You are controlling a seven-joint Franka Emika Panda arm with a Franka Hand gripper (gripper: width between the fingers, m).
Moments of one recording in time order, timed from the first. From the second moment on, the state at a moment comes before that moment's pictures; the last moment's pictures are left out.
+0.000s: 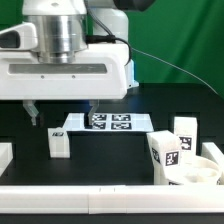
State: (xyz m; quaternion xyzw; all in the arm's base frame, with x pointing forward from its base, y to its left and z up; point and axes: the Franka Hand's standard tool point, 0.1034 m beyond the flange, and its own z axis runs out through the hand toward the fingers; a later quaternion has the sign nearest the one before) arm 0.562 -0.107 0.082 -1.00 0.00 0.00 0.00
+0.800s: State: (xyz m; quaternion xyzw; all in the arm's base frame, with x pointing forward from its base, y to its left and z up) arm 0.540 -0.111 0.056 -0.97 -0.06 0.22 0.00
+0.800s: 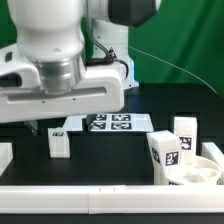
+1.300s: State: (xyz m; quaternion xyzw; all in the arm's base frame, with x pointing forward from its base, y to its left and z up) arm 0.517 -0.113 0.054 -0.92 -0.02 0.40 -0.02
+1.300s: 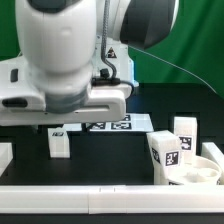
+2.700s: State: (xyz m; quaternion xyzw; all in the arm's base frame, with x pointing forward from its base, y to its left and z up) arm 0.491 -0.121 0.020 -0.88 0.01 0.47 -0.02
